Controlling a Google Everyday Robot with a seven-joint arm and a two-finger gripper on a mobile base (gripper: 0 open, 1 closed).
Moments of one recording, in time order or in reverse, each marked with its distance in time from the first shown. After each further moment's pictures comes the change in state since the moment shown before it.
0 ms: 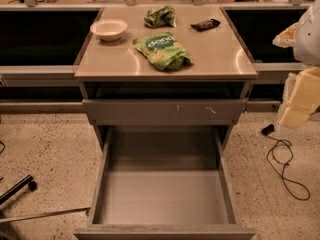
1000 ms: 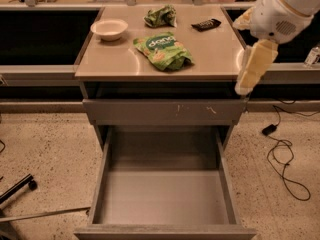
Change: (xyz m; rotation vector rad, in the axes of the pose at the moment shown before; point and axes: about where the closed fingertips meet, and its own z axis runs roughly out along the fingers) arm -0.052 -0.091 0.052 -0.018 -0.173 -0.092
